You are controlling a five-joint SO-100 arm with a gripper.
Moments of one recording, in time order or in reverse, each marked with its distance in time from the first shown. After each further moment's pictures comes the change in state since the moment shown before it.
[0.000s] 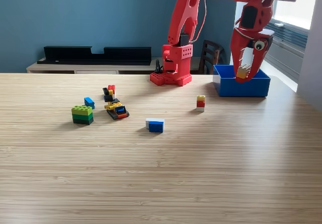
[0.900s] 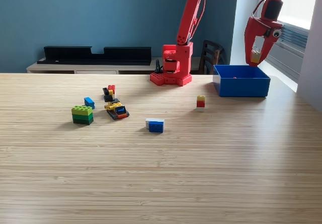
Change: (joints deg) arm -27.8 0.0 0.8 2.5 2.5
